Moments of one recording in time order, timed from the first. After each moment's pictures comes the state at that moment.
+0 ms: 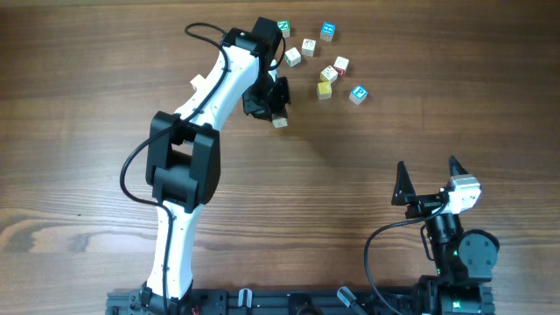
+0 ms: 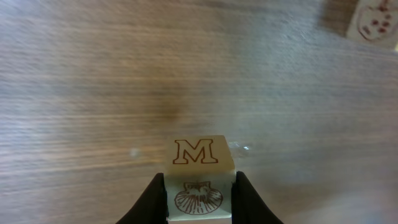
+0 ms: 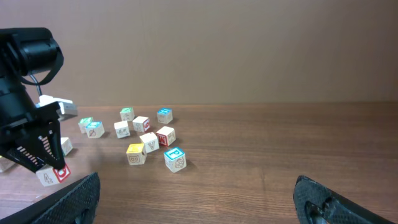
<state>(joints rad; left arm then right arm) -0.39 2.34 2.01 -1.21 0.30 -0.50 -0.06 0.03 0.01 0.01 -0.17 0.06</state>
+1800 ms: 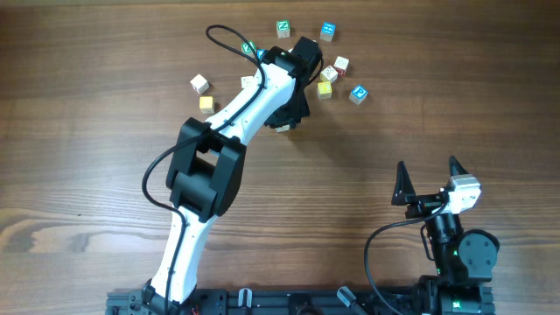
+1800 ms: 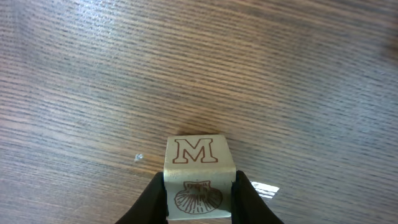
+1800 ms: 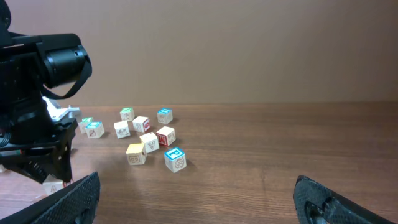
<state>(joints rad) -0.54 2.34 1.97 -1.14 -0.09 -0.78 -0.06 0.03 0.01 0.01 -0.17 0.06</state>
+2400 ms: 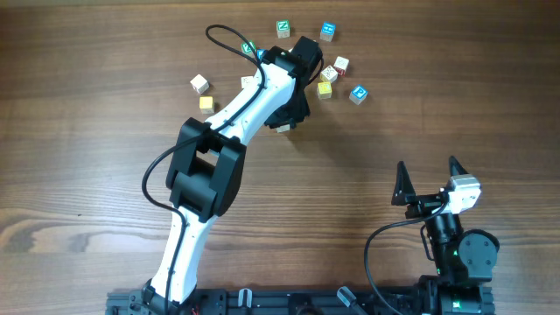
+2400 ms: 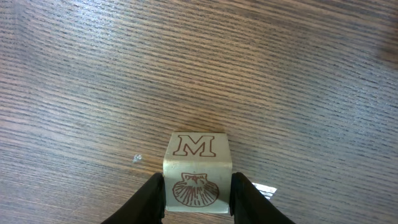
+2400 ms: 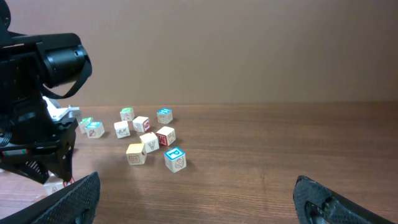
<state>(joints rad) -0.54 2.34 1.97 -1.14 -0.09 -0.78 -0.06 0.03 0.01 0.01 -0.17 0.06</state>
